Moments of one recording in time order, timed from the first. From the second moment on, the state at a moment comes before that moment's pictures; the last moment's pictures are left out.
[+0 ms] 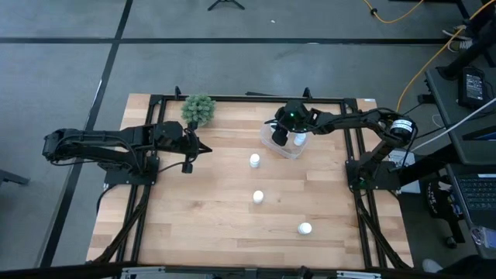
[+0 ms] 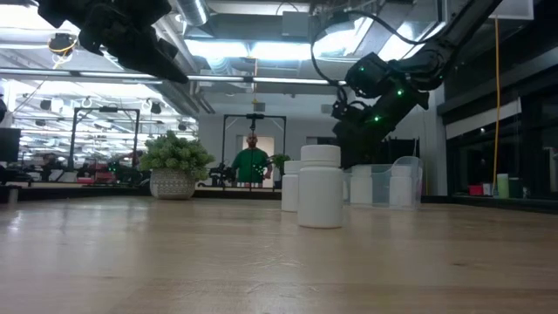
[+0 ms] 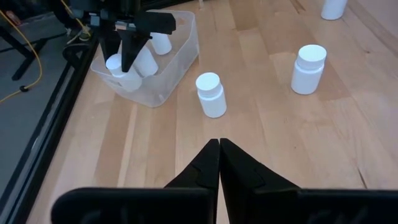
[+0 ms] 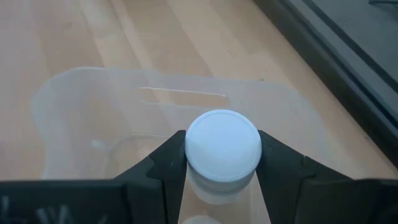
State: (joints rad) left arm 0.14 0.82 0.60 -0.31 0.02 0.27; right arm -0.50 1.64 0.79 0.11 0.04 -0.06
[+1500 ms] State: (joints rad) left arm 0.14 0.82 0.60 -0.31 0.02 0.27; right arm -0.50 1.64 0.85 0.05 0.10 -0.09
